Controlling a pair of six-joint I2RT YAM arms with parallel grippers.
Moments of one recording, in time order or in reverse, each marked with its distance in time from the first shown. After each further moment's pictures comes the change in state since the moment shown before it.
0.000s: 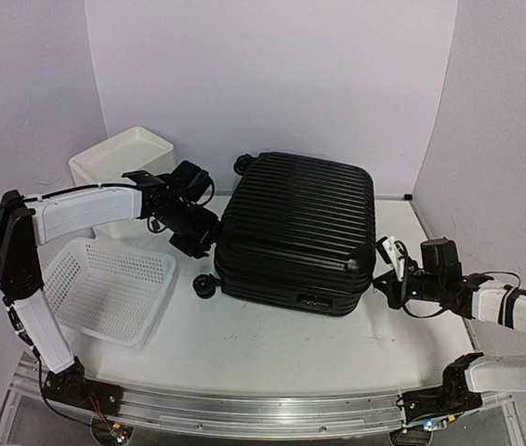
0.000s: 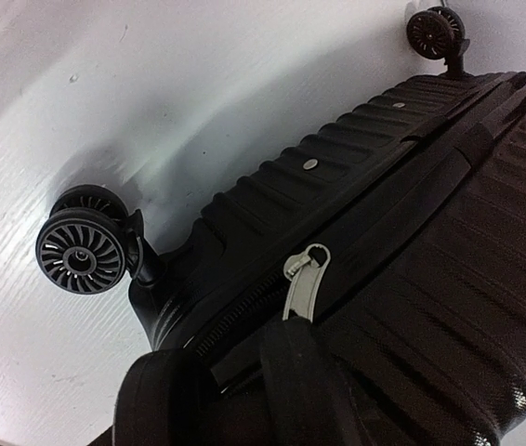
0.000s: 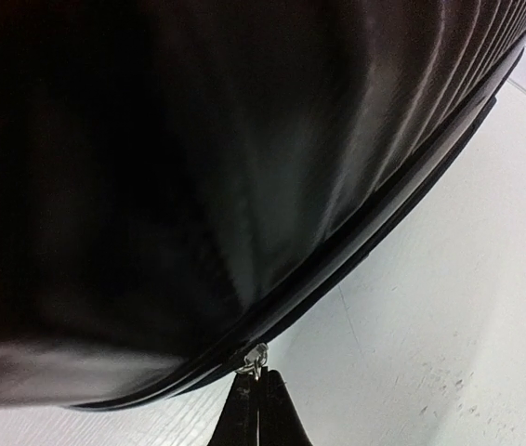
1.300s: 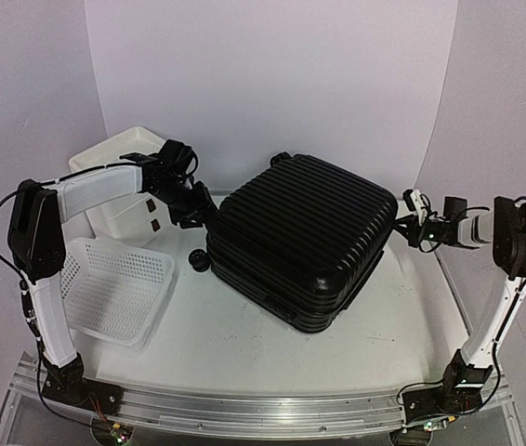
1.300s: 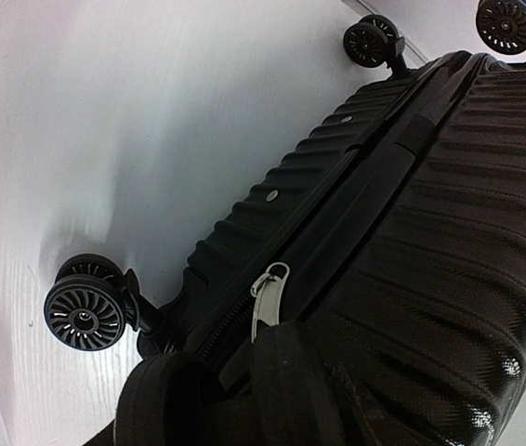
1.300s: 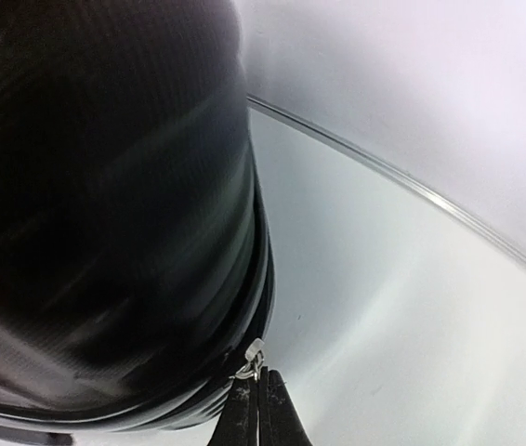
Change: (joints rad) left arm 0.199 0.172 0.207 0.047 0.205 0.767; right arm -0.549 0.898 0.620 0.351 -0.660 -0.366
